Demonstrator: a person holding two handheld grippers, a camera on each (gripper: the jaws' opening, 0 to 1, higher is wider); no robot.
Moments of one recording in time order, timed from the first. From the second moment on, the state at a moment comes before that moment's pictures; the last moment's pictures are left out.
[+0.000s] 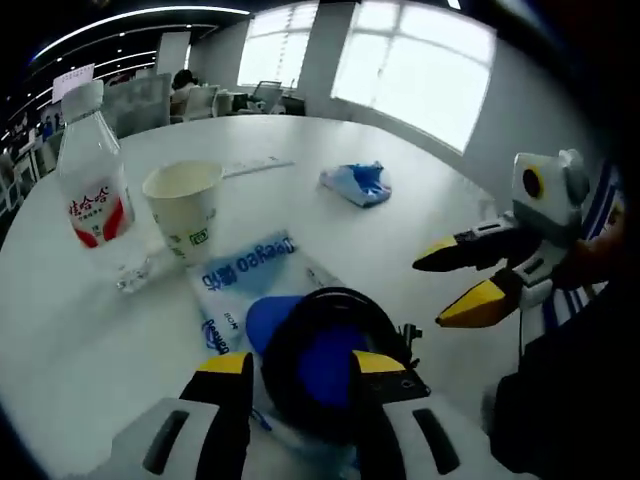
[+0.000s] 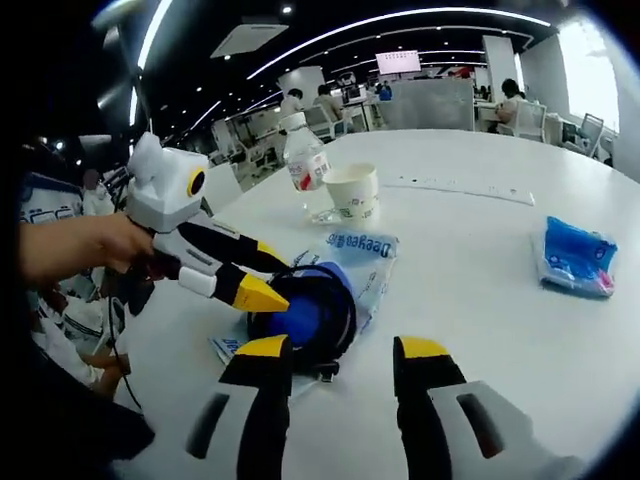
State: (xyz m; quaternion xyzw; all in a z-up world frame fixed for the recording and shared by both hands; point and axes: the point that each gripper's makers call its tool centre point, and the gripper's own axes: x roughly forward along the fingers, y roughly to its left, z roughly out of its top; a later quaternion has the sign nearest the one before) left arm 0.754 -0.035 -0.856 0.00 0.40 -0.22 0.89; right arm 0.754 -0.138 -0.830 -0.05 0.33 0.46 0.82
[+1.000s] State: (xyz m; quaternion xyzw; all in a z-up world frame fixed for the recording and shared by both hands) left arm 0.752 -0.028 -0.871 0.00 0.40 -0.22 0.89; right arm 0.745 -0.107 -0.867 -0.04 0.39 0.46 0.80
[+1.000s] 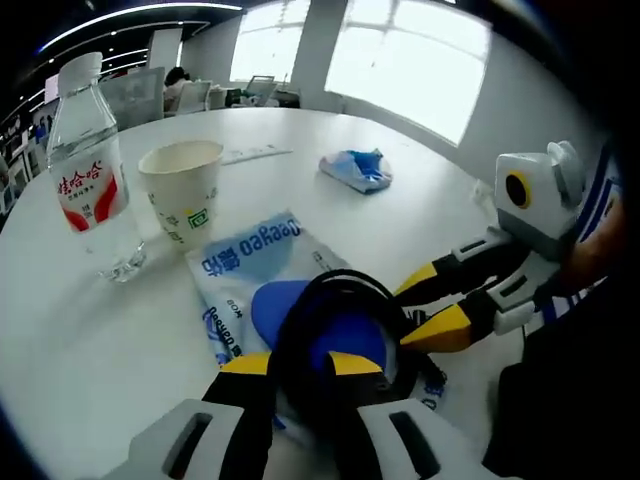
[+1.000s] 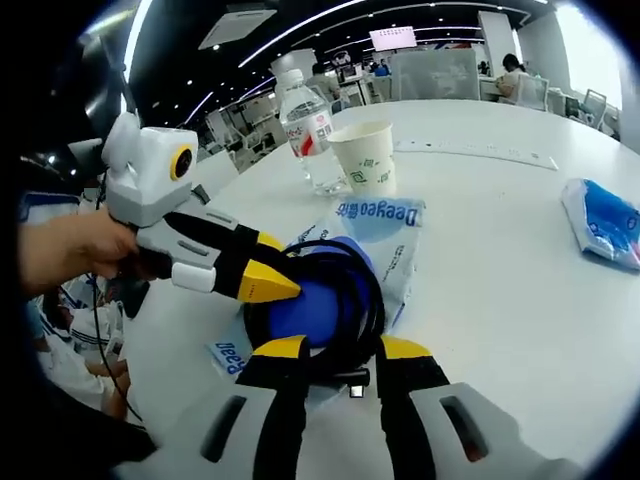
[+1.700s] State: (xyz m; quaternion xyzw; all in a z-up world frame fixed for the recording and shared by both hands) left arm 0.755 -0.027 -0.855 -0.01 0.39 -0.18 0.90; right arm 0.744 -0.111 -0.860 -0.02 0.41 0.44 0.80
